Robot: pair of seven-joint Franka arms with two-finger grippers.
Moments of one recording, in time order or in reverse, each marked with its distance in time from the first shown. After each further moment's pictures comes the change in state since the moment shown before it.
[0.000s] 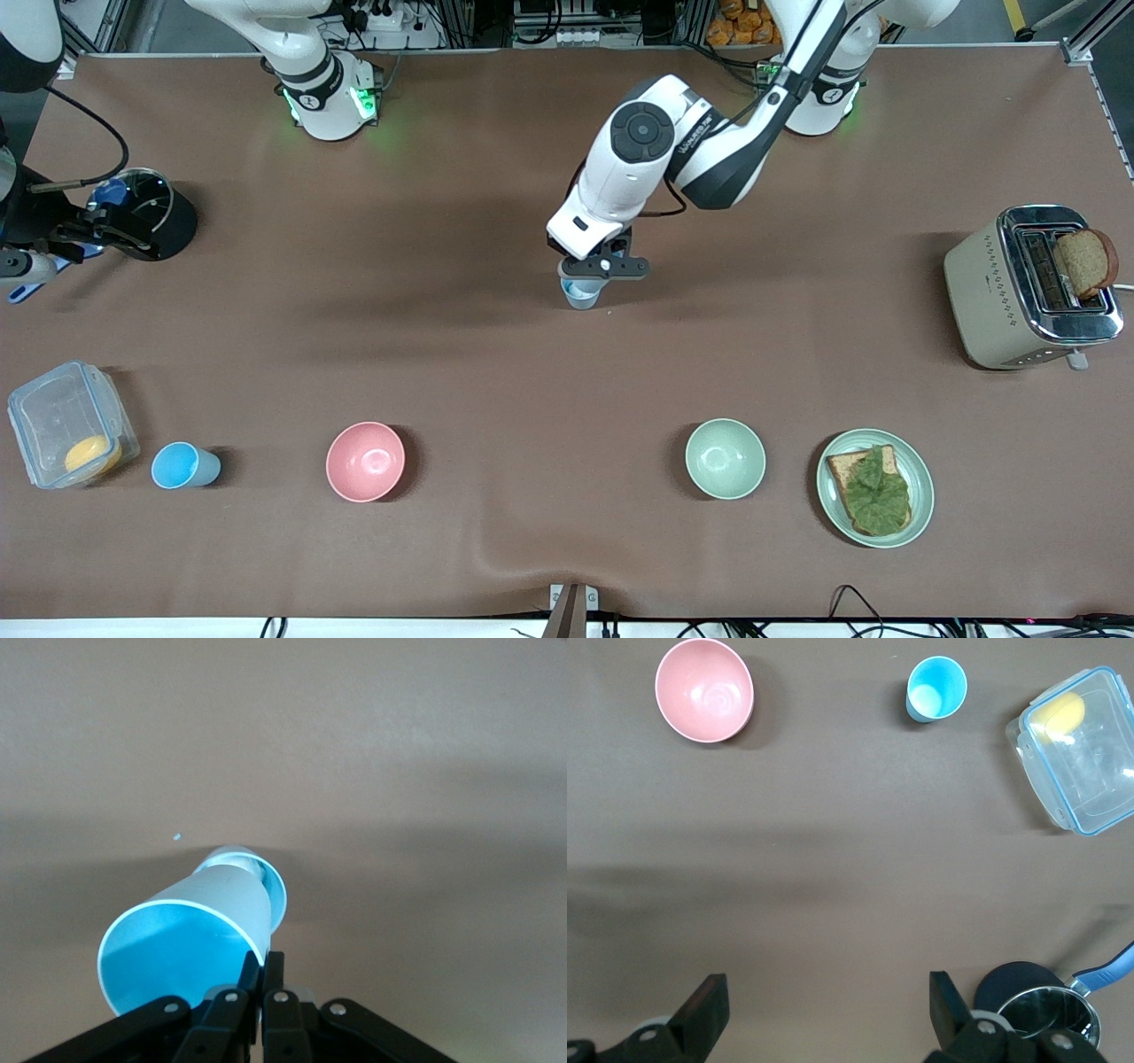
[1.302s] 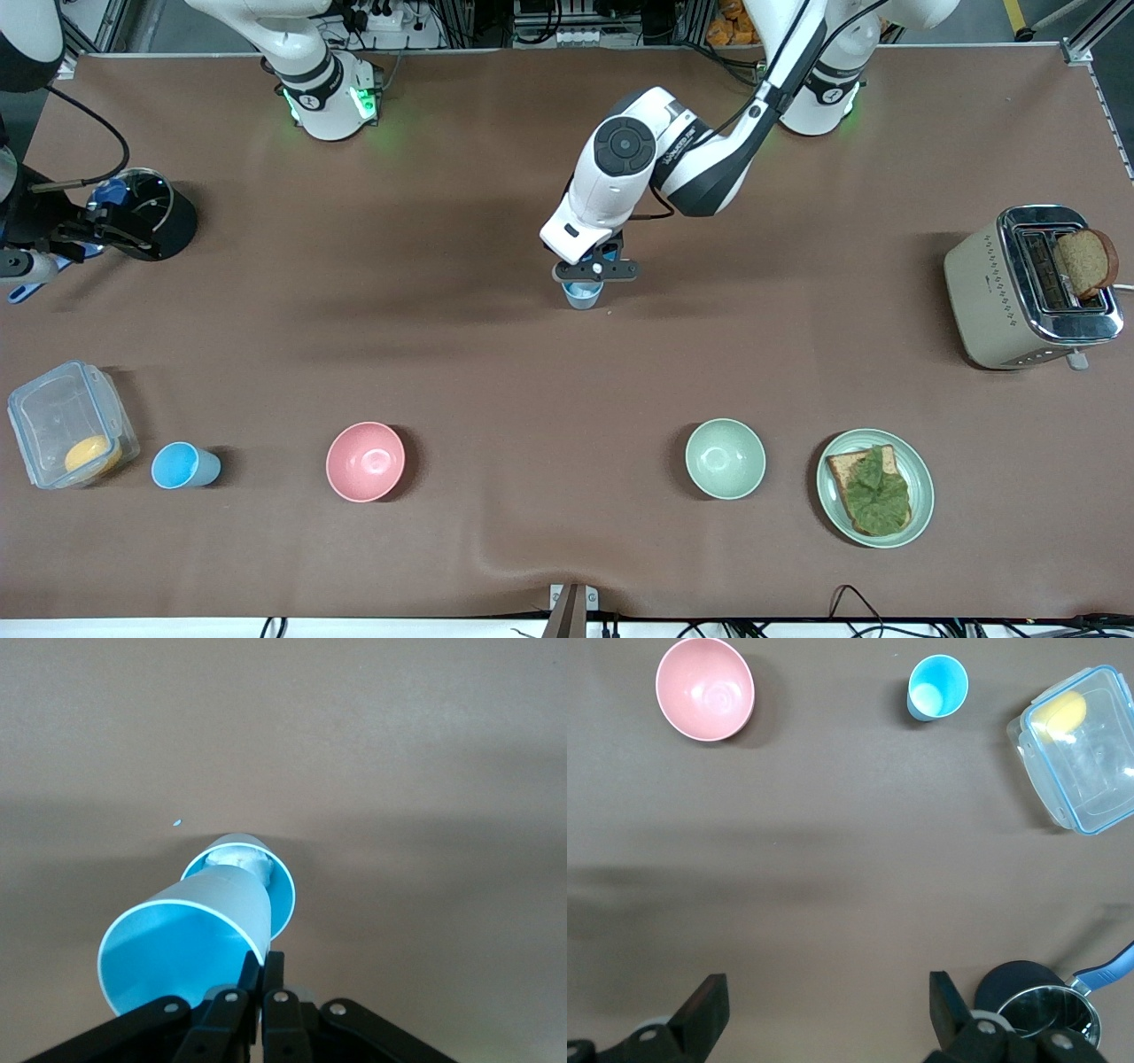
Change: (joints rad) left arm -0.025 0.050 0.021 0.003 0.000 0.003 -0.010; right arm 0.000 0.000 0.001 0.000 0.000 -0.003 0.000
